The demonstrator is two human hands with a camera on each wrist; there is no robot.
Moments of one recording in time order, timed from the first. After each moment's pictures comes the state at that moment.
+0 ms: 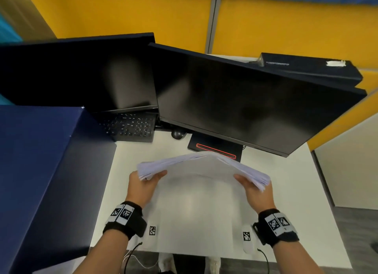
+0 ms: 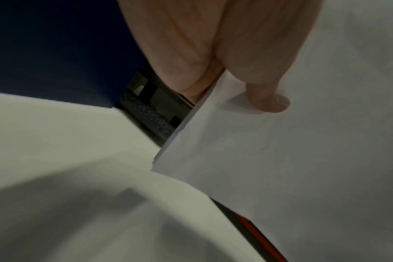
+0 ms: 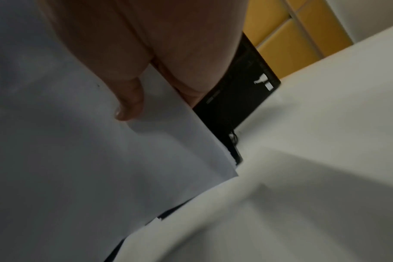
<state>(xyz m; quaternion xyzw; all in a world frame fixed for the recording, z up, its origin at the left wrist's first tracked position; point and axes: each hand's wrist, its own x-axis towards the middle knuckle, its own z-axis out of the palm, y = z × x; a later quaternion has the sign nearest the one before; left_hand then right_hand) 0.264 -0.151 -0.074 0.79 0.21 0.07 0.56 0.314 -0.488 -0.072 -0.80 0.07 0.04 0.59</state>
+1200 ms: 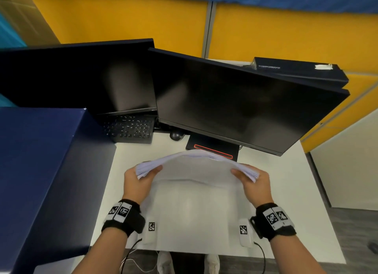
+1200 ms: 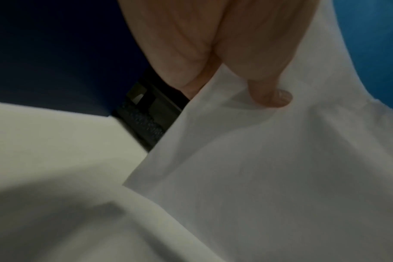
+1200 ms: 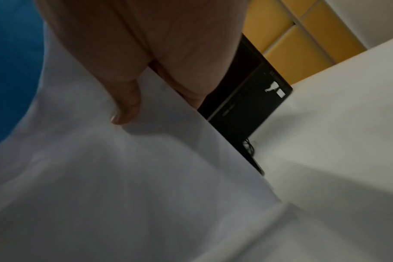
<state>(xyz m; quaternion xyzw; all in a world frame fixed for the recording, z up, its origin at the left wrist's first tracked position) 0.257 -0.152 -0.050 0.77 0.20 0.12 0.60 0.312 -0.482 -0.049 -0.78 0.03 0.01 0.63</state>
